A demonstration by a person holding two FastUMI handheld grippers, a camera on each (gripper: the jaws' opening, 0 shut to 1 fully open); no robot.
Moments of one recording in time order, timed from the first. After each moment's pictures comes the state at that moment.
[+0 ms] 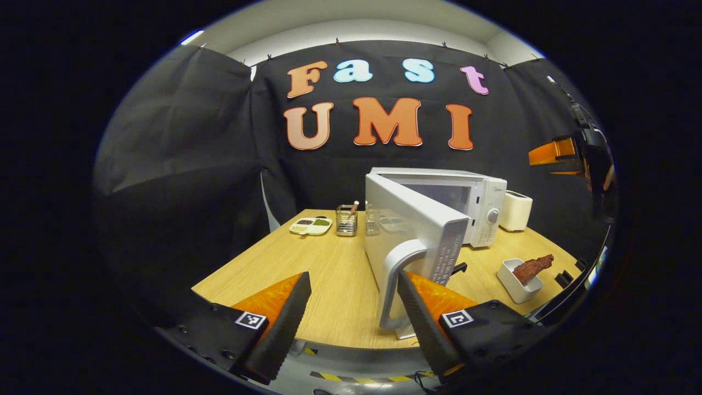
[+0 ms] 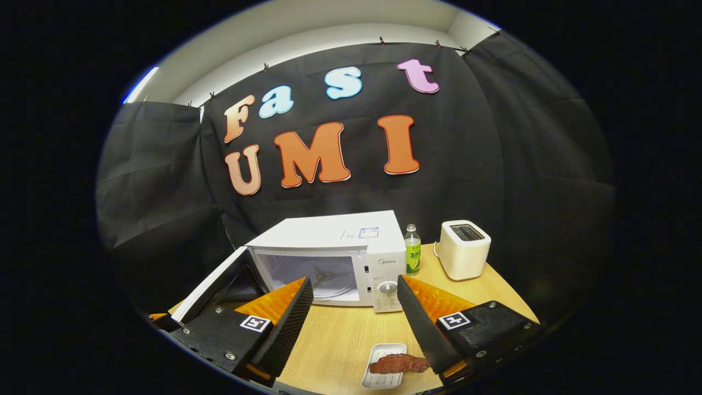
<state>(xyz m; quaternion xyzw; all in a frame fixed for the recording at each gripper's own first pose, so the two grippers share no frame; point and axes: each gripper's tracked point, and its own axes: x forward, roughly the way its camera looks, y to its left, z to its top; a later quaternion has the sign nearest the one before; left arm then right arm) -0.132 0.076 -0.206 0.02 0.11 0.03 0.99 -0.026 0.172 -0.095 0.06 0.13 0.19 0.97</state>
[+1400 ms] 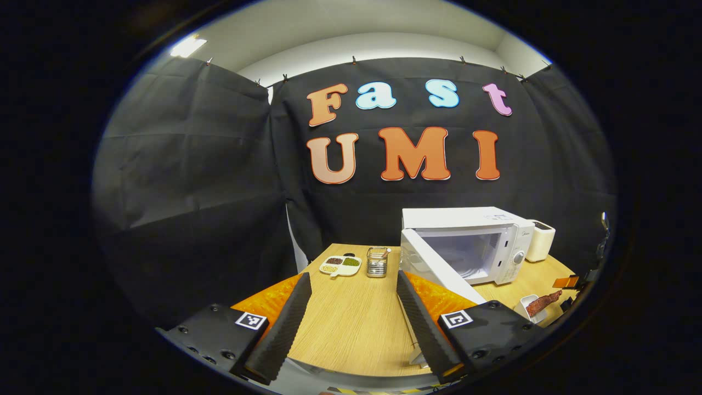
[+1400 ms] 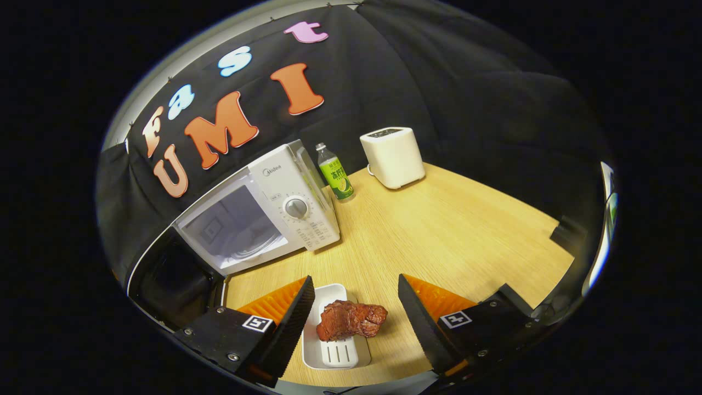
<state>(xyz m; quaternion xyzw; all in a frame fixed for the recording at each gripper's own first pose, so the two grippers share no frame) -0.092 0.120 -0.096 0.04 0.06 0.08 0.99 -0.031 0.077 -0.309 0.21 0.28 0.04 0.94</state>
